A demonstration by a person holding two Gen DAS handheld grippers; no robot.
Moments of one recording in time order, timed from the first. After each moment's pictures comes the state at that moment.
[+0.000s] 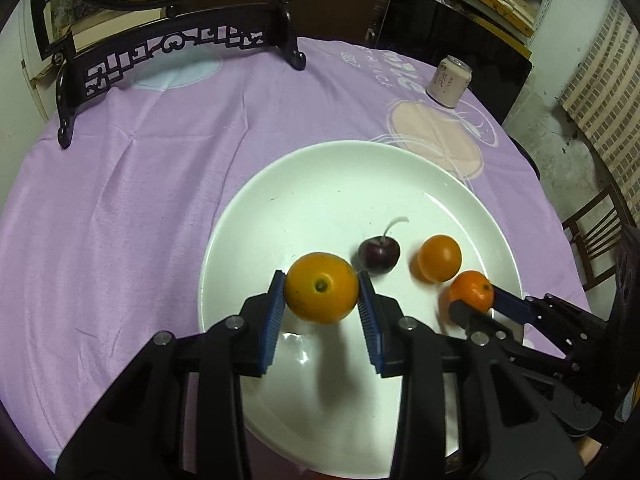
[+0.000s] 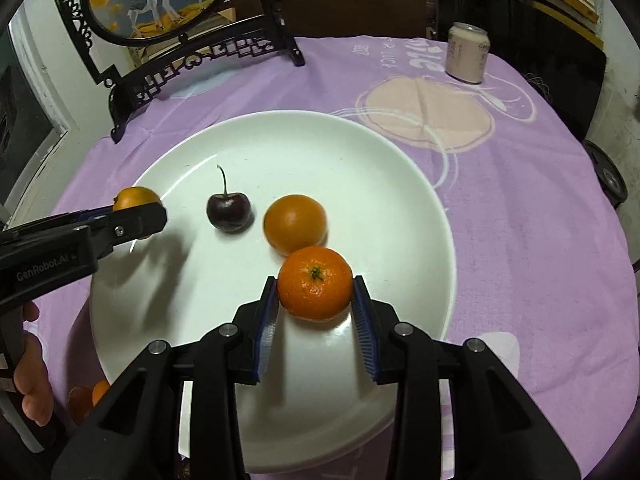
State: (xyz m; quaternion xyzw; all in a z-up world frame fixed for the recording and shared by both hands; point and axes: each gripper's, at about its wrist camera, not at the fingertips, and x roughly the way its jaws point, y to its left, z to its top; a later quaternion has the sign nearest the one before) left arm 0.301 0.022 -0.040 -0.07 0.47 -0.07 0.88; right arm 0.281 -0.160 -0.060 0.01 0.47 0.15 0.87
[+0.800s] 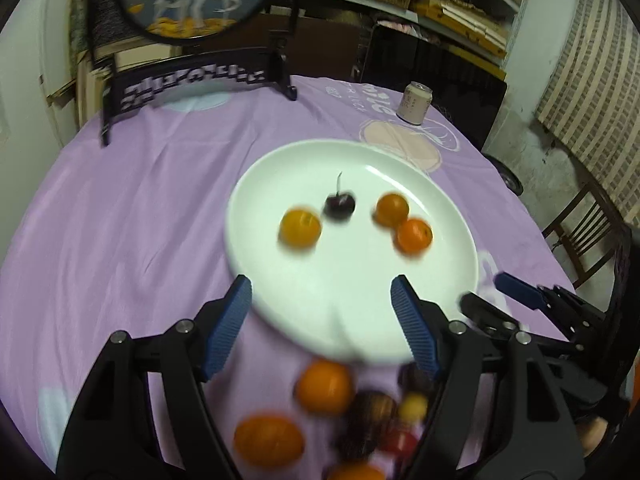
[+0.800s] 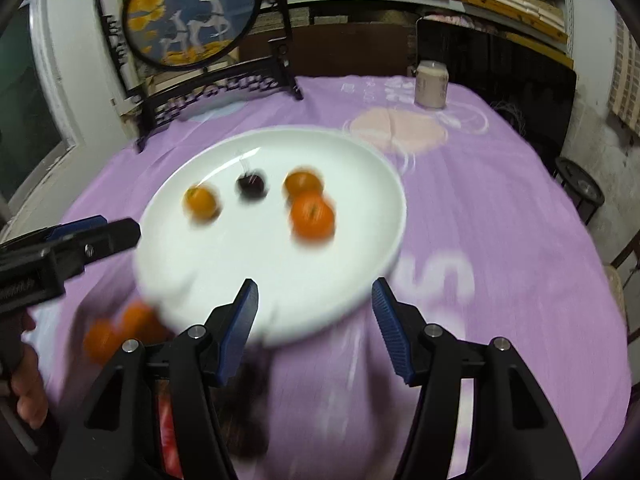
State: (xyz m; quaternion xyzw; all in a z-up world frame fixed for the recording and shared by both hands) left arm 0.171 0.030 -0.017 -0.07 0.40 -0.07 0.91; right arm 0.163 -0.186 -0.041 0.01 0.40 0.14 0.91
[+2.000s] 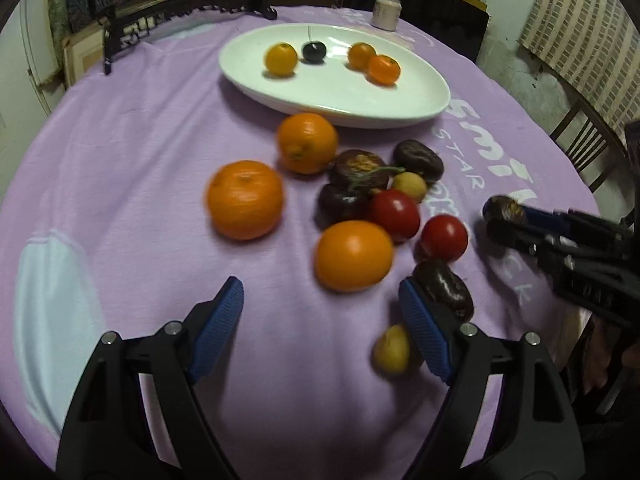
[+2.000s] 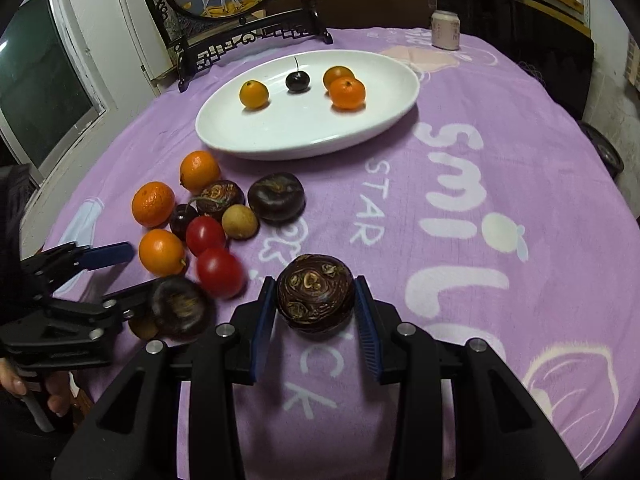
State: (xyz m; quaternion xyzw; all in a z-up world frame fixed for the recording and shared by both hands) left arm 0.071 0.009 -0.082 -0.01 0.48 -0.10 0.87; right arm 0.079 -0.193 -0.073 0.02 0.45 0.18 0.87
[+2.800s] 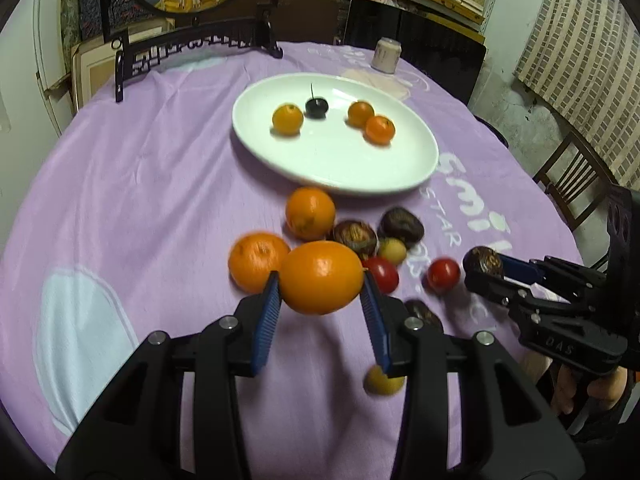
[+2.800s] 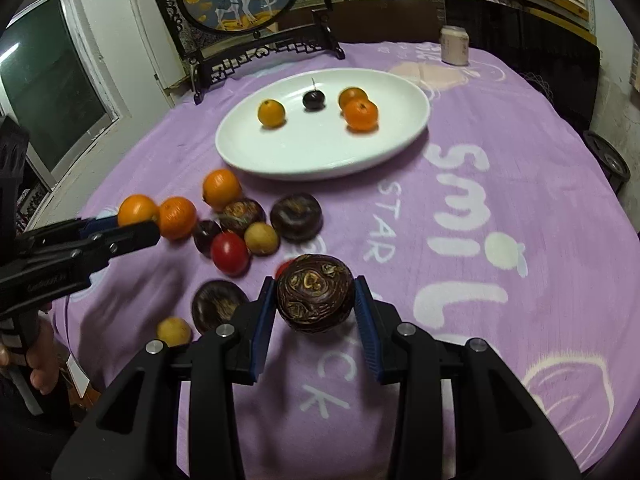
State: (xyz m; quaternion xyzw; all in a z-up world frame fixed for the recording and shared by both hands) left arm 0.075 0.022 -0.032 -0.03 0.43 -0.10 0.90; right arm 0.076 -0.190 -0.053 0.02 0.43 0.20 0.88
